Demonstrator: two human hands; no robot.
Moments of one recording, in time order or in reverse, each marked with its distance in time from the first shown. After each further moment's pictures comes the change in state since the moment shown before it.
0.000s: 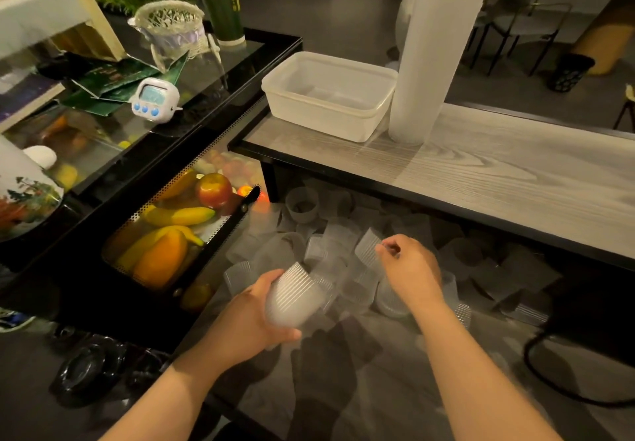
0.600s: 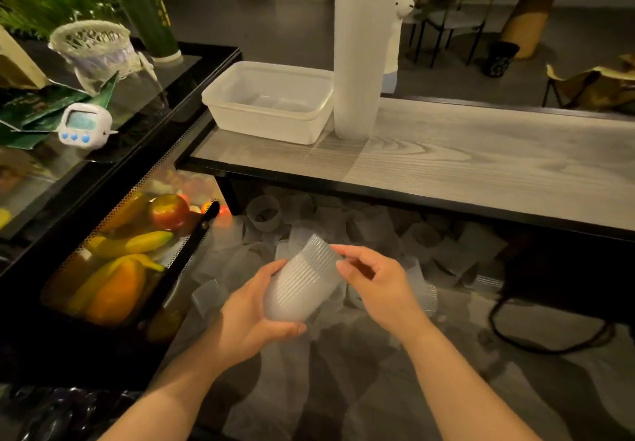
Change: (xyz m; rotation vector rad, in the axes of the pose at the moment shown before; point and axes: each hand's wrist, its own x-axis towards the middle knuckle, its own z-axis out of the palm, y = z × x) left_hand 0.023 0.031 0.009 -0.074 -0.007 0.287; right_hand -0.061 0.003 -0.020 0.728 -0.132 -0.203
